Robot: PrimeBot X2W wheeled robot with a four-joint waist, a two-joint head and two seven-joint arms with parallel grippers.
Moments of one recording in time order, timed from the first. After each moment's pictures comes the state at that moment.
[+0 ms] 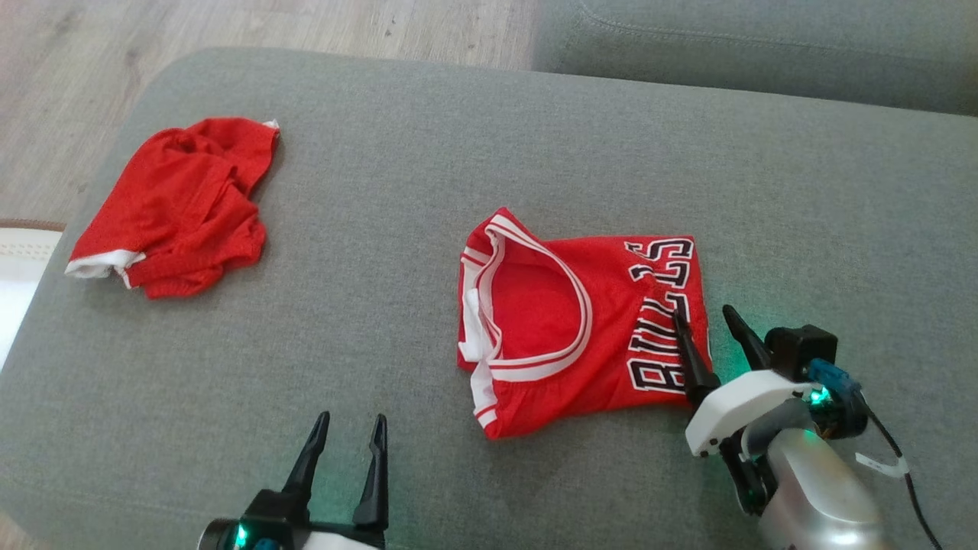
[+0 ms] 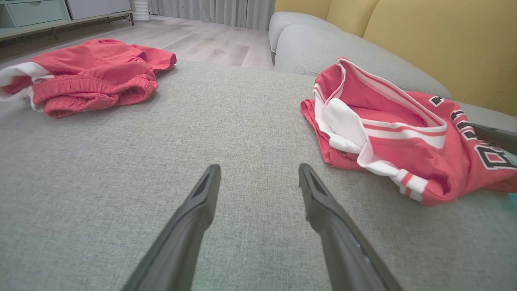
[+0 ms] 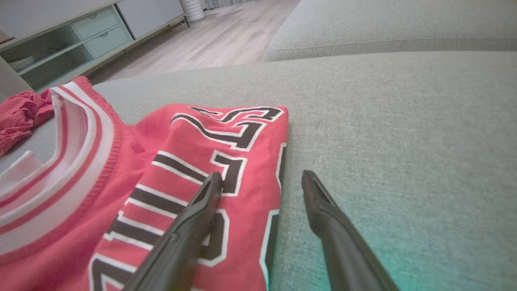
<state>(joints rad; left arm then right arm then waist) 0.05 0.05 -0.29 0.34 -0.22 0.00 -0.25 -0.36 -0.05 0.18 0.85 0.23 0.13 -0.25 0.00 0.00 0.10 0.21</state>
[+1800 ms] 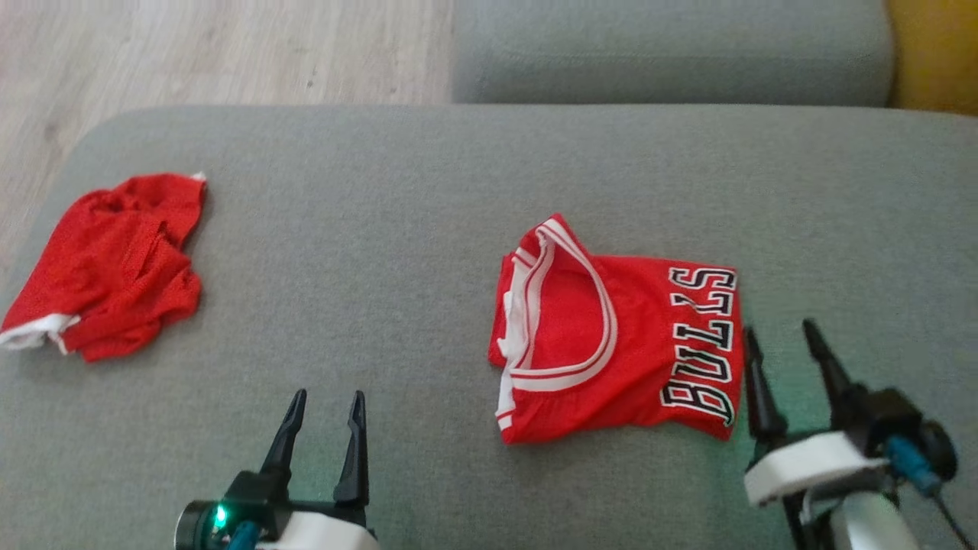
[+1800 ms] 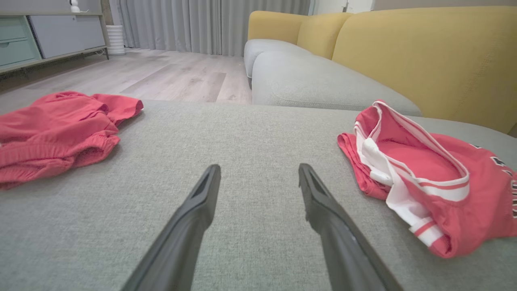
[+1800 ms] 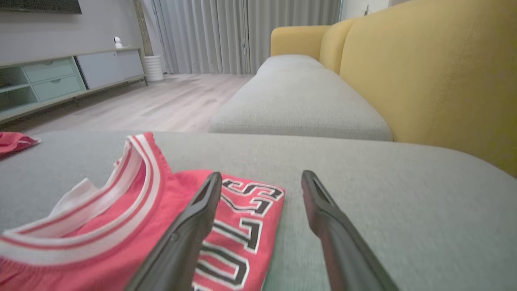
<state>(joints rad) 0.01 0.05 -0.24 0.33 -0.19 0.00 -0.25 -0.05 -0.05 -0.01 0.34 0.02 0.13 -0.25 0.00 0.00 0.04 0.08</state>
